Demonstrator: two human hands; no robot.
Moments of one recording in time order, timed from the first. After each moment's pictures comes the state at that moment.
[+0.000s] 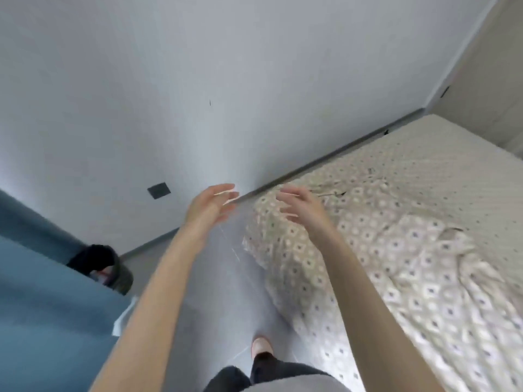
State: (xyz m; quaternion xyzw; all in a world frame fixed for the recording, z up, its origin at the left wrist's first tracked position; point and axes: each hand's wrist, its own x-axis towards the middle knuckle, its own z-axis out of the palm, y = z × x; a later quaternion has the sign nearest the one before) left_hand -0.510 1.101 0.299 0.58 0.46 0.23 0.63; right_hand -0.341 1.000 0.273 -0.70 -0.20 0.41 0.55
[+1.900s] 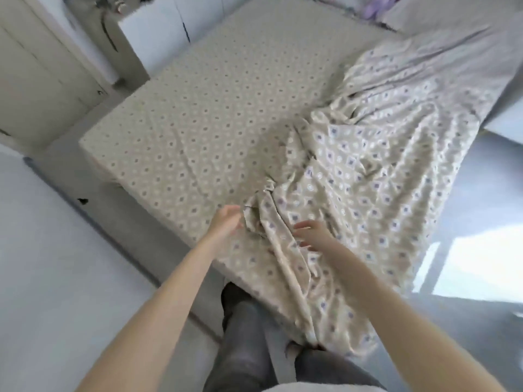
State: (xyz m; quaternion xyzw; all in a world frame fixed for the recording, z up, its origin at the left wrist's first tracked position) left_hand 0.269 1.355 0.107 0.80 -0.10 -0.47 0.36; right_hand 0.071 1.255 0.084 -0.56 0.56 0.06 0.60
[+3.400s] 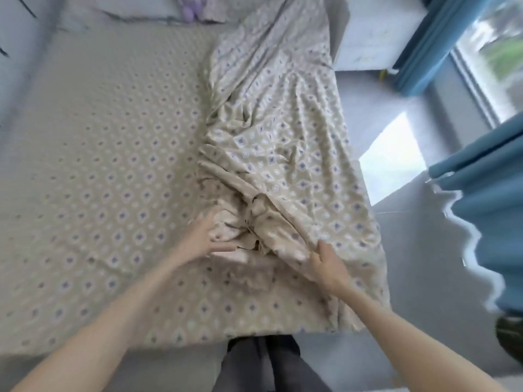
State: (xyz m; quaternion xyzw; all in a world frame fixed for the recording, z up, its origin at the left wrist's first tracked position) left_hand 0.351 1.194 0.077 0.59 -0.66 -0.47 0.04; right_hand 0.051 1.300 0.036 -0.52 0.75 -0.11 0.40
